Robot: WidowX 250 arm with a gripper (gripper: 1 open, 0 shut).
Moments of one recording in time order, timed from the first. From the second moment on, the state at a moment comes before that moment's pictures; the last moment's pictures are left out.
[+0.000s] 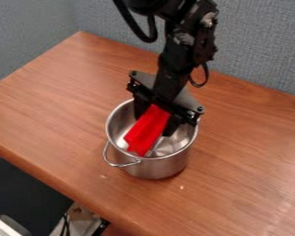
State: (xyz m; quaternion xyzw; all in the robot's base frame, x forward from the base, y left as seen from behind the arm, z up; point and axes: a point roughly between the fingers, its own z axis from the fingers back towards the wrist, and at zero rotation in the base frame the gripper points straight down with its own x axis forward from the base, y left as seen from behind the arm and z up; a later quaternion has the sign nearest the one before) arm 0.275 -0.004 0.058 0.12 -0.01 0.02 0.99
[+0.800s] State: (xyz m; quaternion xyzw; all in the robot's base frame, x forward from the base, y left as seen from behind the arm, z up) arm 0.292 -0.003 0.056 0.09 -0.02 -0.03 1.00
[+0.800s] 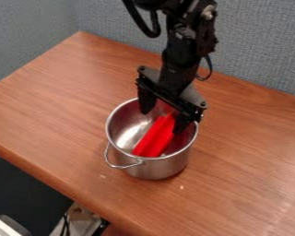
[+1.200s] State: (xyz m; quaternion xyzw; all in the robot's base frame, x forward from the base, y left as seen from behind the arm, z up) arm 0.303 -0.013 0.044 0.06 0.02 -0.10 0.99
